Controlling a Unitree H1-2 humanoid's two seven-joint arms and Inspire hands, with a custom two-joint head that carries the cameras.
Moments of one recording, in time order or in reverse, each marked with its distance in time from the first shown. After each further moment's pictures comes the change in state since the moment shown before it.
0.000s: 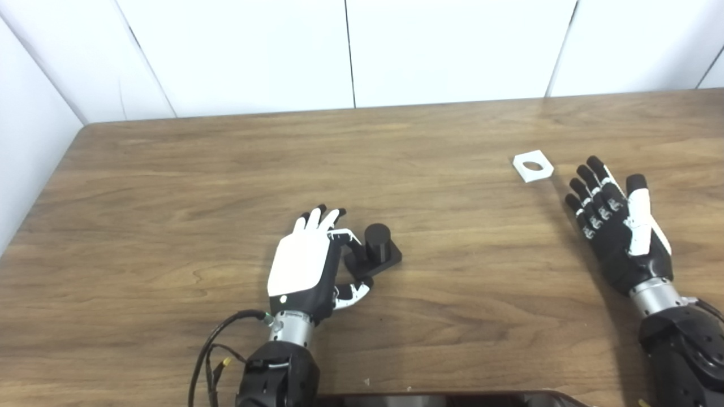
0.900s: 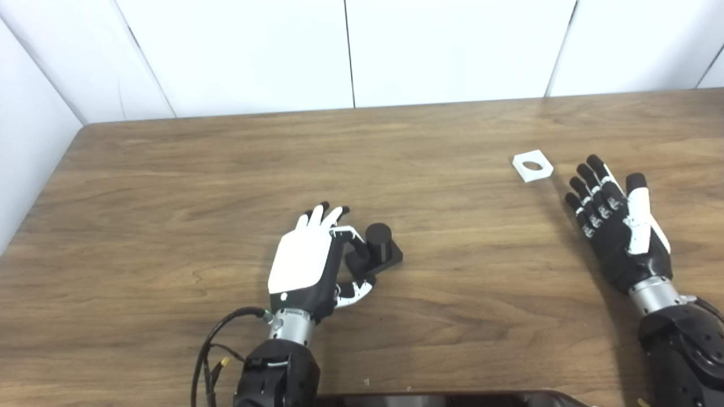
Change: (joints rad) left arm -0.007 -0.026 0.012 -0.077 0.034 0.002 -0.075; right arm -0.007 0.000 0.001 0.014 -0.001 -0.010 0.002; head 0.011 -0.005
